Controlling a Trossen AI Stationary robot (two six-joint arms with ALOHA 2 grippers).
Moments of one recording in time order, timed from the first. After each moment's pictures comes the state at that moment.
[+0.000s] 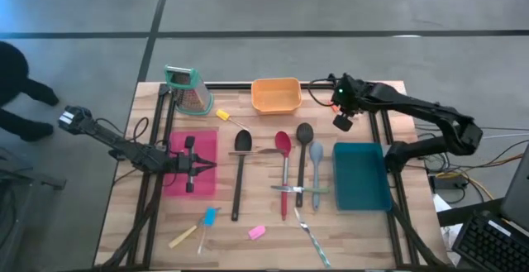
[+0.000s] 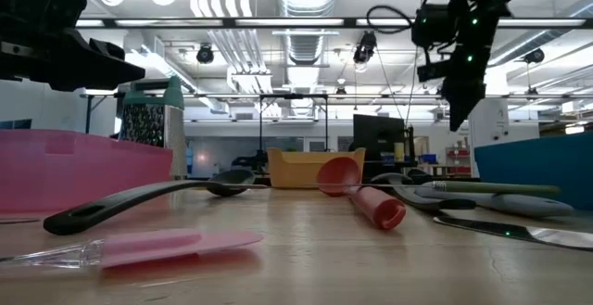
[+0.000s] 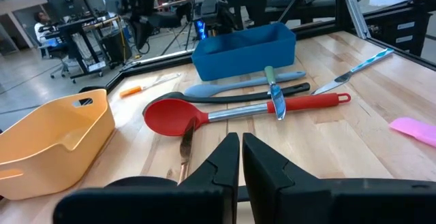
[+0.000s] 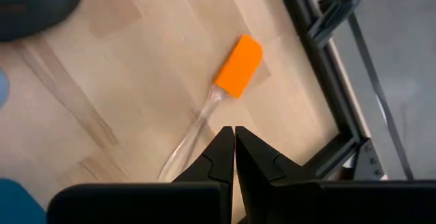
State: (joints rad) left arm -0.44 0.48 0.01 0.36 -0.49 0.13; right arm -0.65 1.27 0.90 -0.86 0.29 -0.18
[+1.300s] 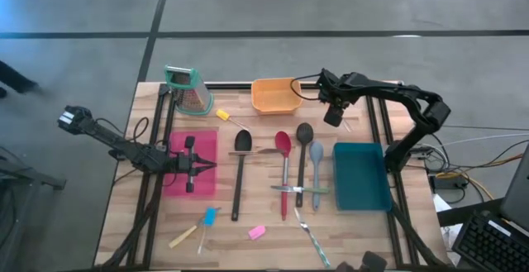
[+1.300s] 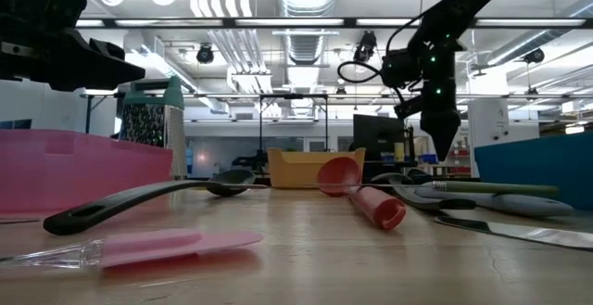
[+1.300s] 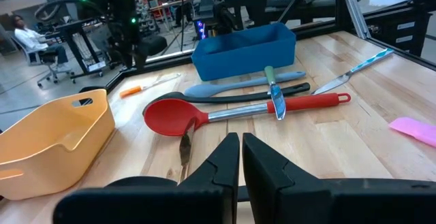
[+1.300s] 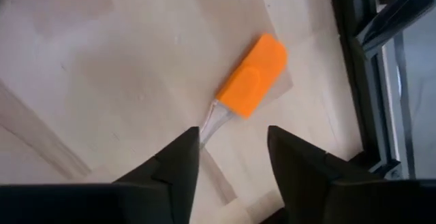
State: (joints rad) left arm -0.44 0.48 0.01 0.36 -0.49 0.13; right arm -0.72 1.62 1.06 -0.88 0.27 -0.24
